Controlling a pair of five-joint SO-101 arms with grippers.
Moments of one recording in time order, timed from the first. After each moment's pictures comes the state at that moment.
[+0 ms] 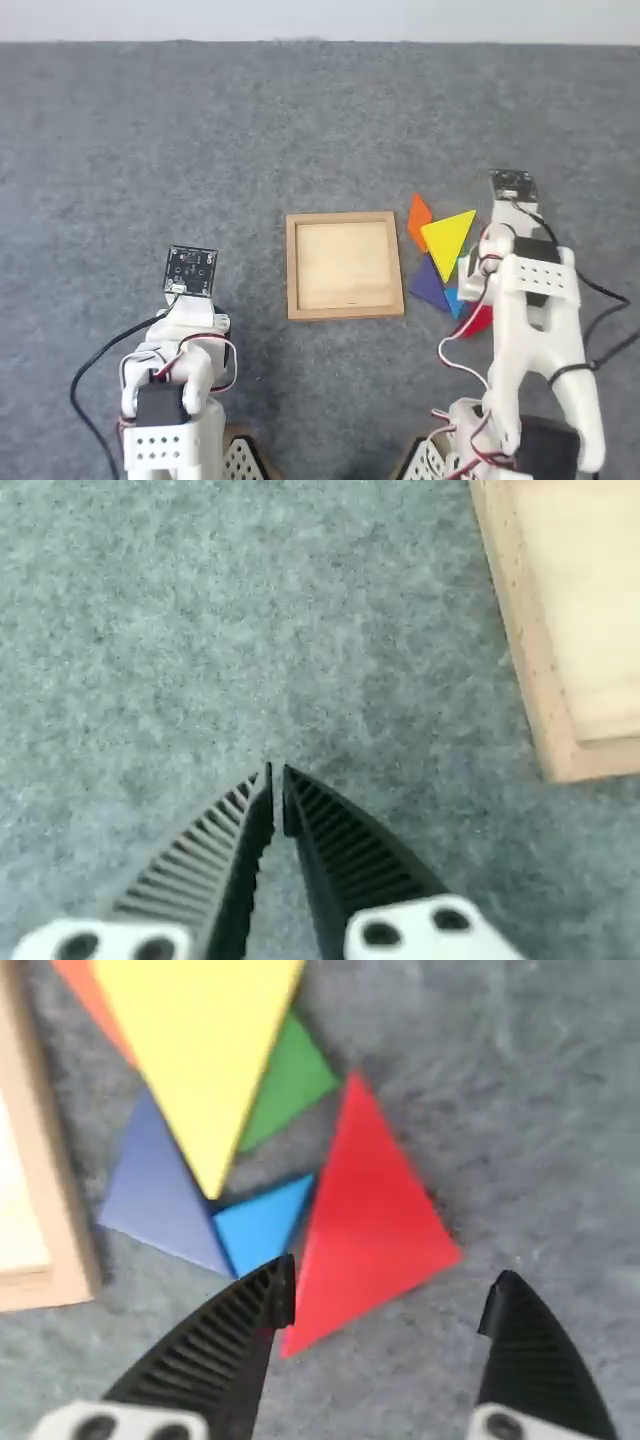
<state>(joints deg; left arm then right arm) -9.7 -103.2 97.1 72.0 -3.9 7.6 -21.5 47.2 61.4 5.2</state>
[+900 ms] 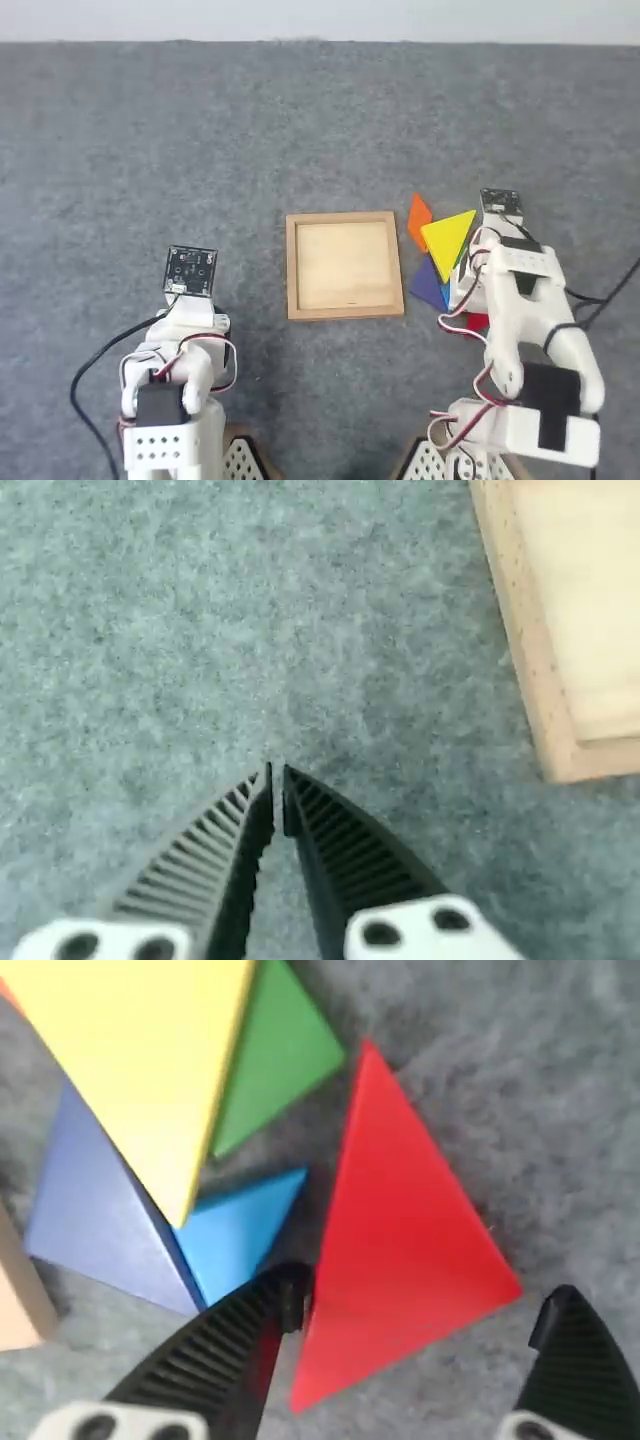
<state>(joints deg) -9.7 -103.2 97.1 72.0 -3.9 5.3 -5.9 47.6 53.0 3.0</state>
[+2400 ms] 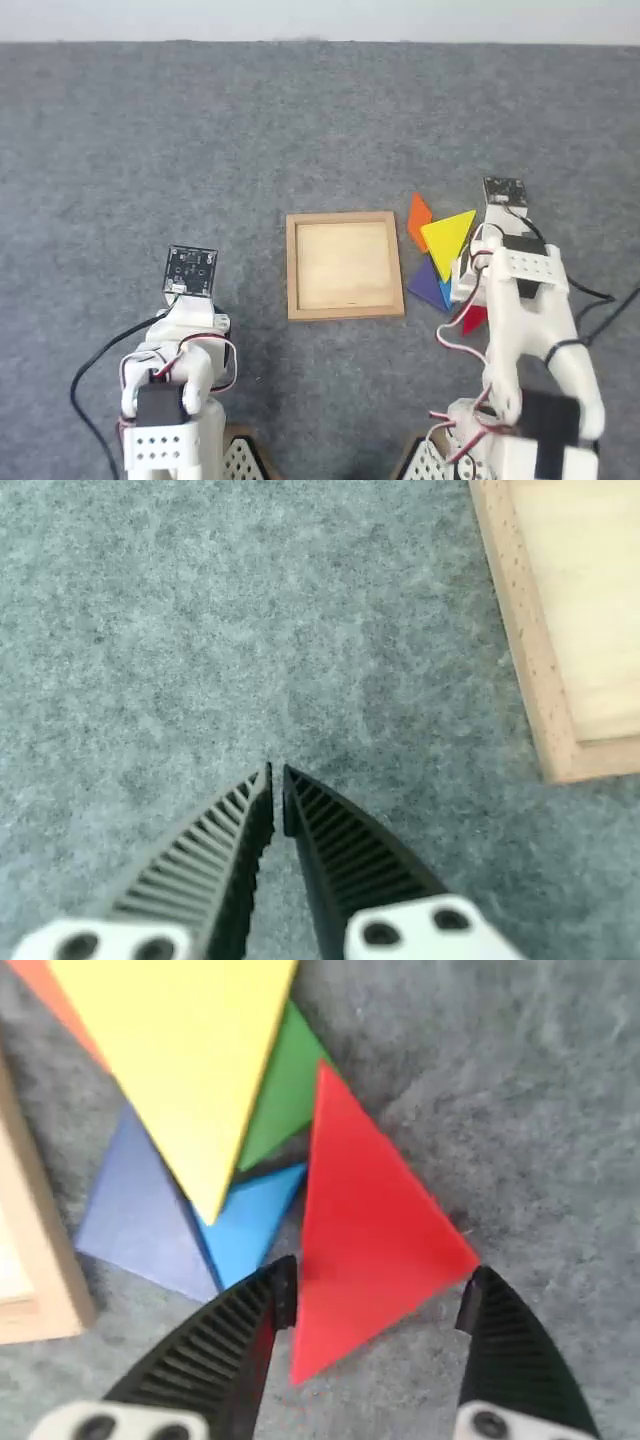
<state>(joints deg) -9.7 -103.2 97.1 72.0 -3.9 4.7 -14.9 47.6 56.2 2.8</state>
